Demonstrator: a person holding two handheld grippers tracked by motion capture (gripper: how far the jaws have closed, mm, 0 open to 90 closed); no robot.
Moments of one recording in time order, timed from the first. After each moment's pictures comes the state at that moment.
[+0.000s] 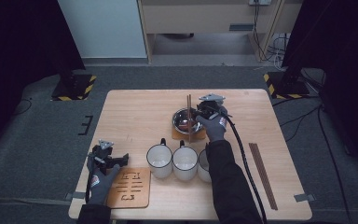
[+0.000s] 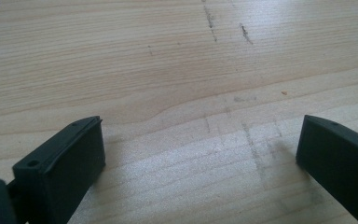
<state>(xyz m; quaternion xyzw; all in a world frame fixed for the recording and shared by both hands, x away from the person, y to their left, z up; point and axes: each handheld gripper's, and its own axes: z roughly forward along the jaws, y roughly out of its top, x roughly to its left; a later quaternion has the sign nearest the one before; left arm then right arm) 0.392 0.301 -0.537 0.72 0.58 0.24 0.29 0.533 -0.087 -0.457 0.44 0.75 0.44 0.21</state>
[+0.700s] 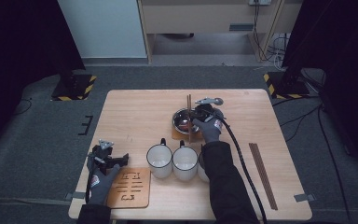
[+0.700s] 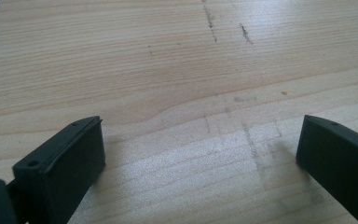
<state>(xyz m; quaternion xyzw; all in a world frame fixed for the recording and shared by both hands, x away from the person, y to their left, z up) 0.392 0.301 -0.537 0.72 0.58 0.24 0.29 0.541 -0.076 -0.483 0.46 0.76 0.41 0.21</state>
